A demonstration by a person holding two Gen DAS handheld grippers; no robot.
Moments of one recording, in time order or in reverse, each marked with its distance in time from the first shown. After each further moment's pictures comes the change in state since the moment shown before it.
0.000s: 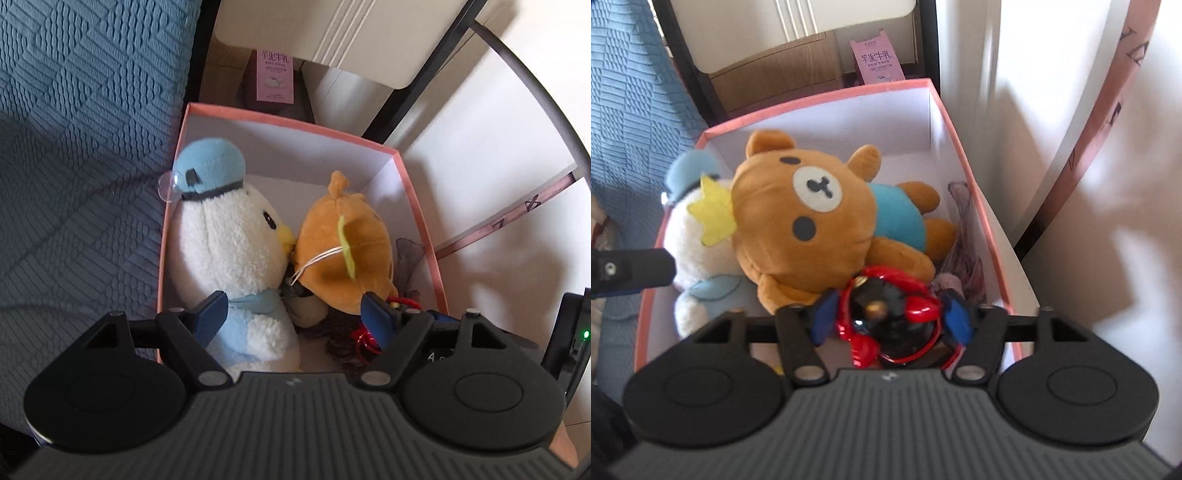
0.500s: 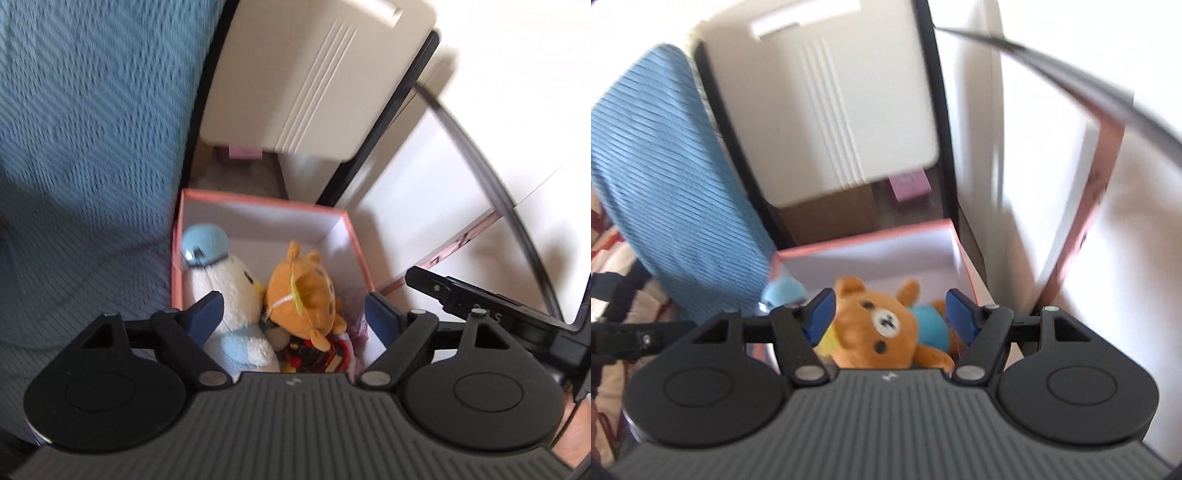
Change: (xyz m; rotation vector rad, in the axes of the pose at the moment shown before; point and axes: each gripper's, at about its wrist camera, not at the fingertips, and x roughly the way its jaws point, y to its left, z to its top) left arm -0.139 -0.013 0.017 0.067 -0.151 -0.086; right arm -0.144 0.013 0.051 0.021 -0.263 0.093
